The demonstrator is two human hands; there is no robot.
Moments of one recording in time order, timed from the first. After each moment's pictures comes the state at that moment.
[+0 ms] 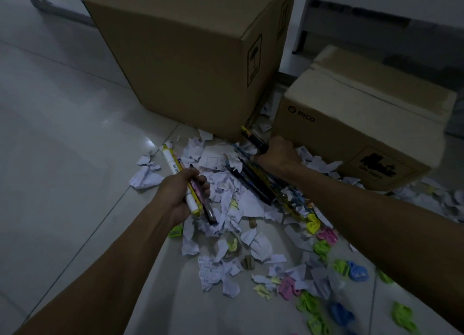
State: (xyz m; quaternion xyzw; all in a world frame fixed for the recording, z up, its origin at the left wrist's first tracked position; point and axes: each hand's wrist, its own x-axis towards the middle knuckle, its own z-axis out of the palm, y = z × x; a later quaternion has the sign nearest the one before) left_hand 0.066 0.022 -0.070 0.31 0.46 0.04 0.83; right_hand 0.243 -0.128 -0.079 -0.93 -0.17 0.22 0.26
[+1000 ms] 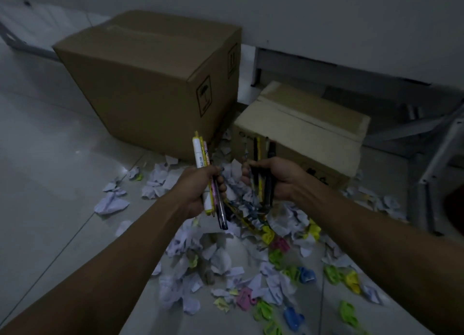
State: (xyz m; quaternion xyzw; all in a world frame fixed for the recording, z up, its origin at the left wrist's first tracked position) left_hand 0.134 -0.071 -0.002 0.47 0.37 -0.04 0.80; right_hand 0.235 -0.220 0.005 -0.50 0.12 0.50 0.70
